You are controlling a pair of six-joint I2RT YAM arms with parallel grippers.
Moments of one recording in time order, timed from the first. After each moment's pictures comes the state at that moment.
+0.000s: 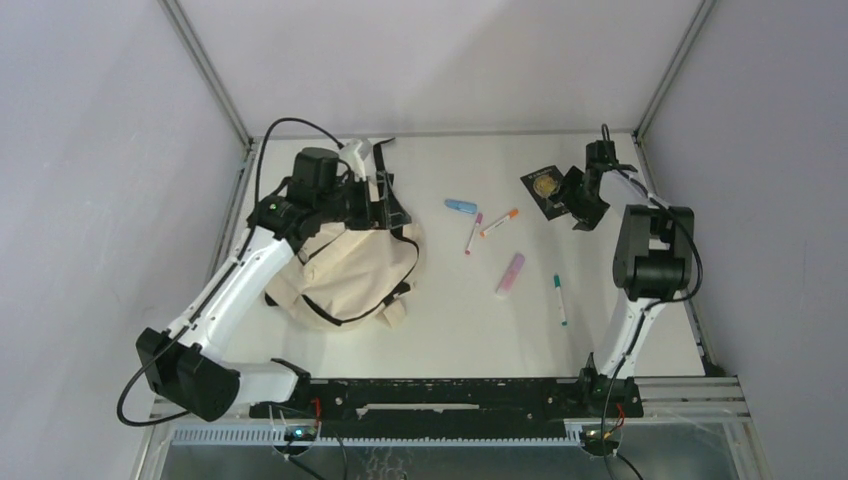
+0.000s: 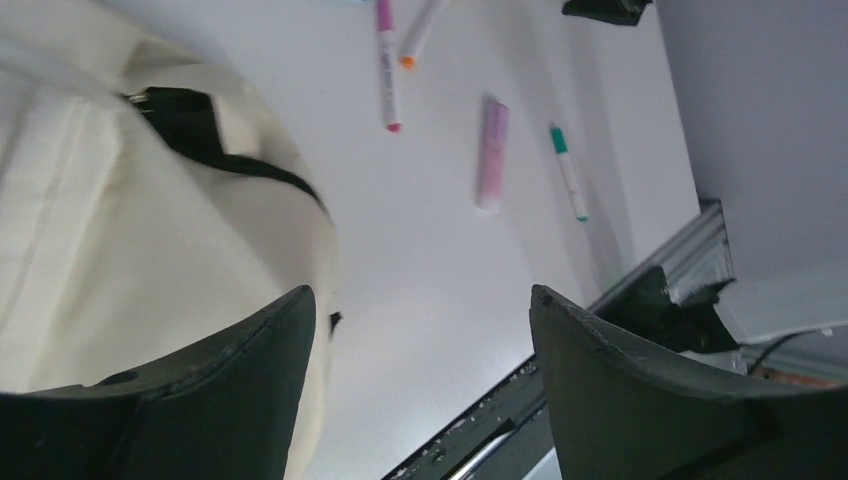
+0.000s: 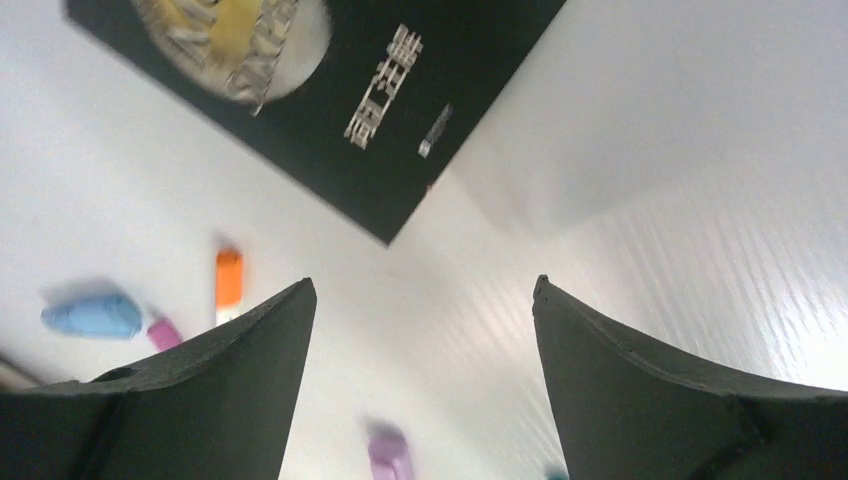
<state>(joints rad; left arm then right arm) -0.40 1.28 1.29 -0.65 0.35 -0.42 -0.08 2.02 1.47 -0.63 -0.06 0.61</state>
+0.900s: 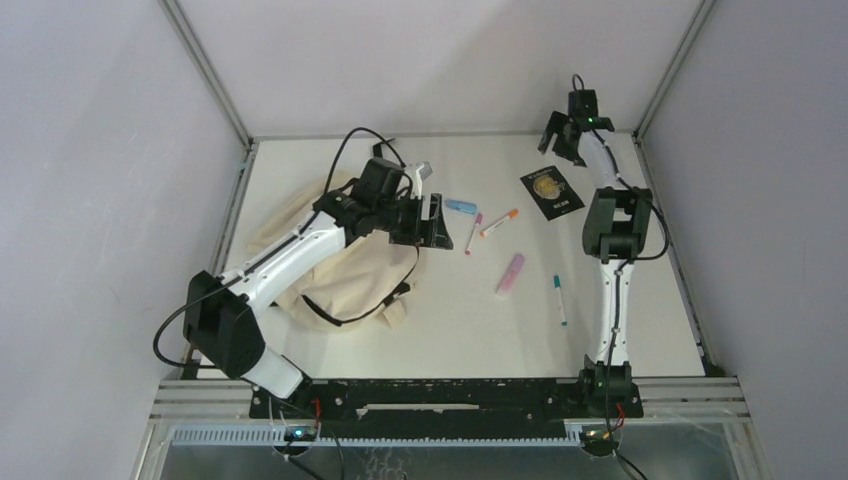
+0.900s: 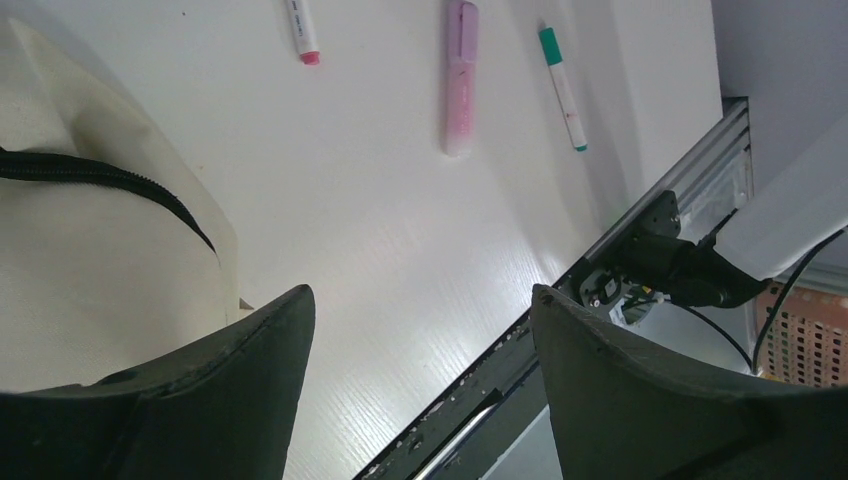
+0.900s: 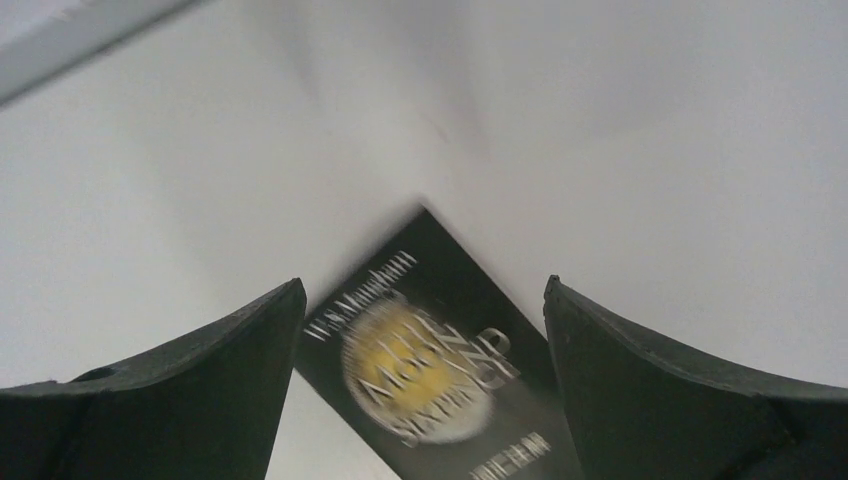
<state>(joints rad) -0.63 1.52 1.32 -0.59 0.38 -0.45 -0.04 2.44 2.23 -0.72 0.08 0.34</state>
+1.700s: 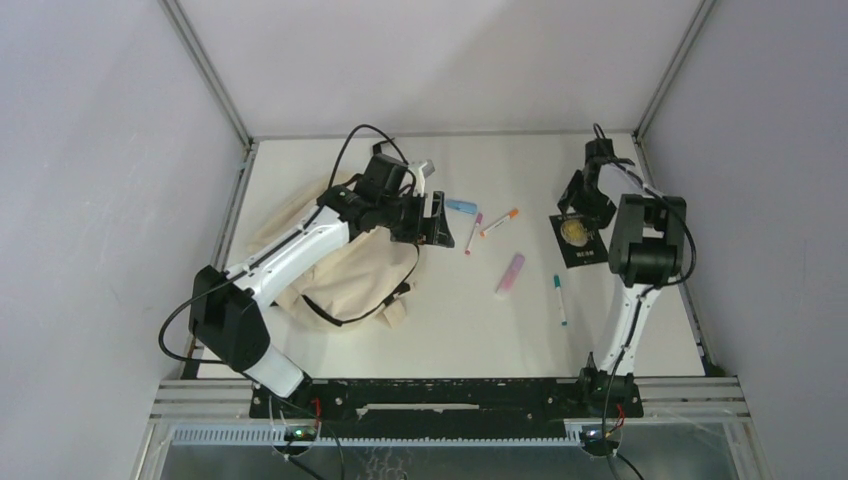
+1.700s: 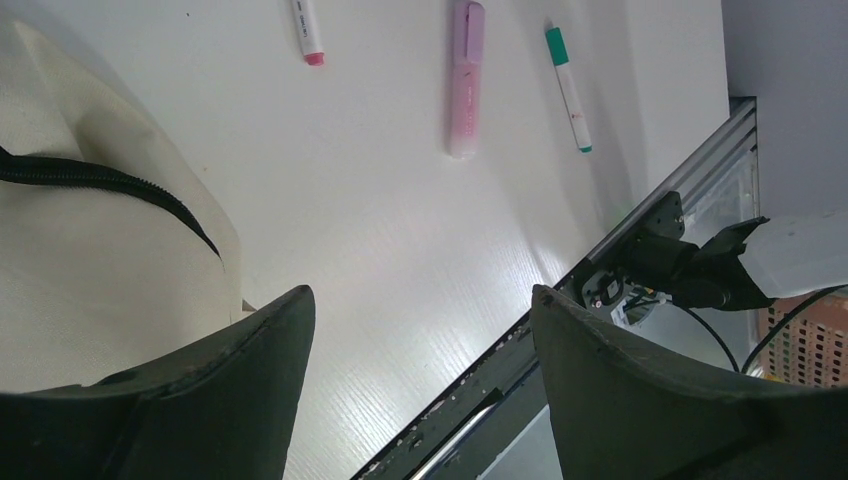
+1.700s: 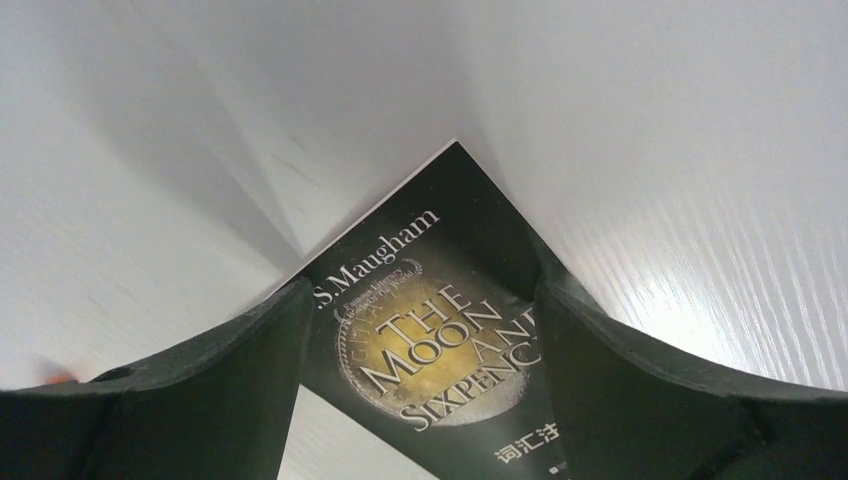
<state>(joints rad) -0.63 1.57 1.37 -0.63 0.37 -0.45 -0.08 2.16 1.65 -0.72 0.16 0.44</state>
